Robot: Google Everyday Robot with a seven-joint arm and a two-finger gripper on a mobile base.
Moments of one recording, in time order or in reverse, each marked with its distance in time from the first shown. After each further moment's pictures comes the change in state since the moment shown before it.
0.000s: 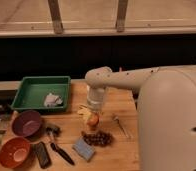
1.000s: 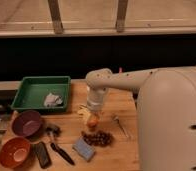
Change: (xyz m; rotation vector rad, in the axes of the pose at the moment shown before) arm 0.002 0.003 0.006 -0.018 -0.017 -0.015
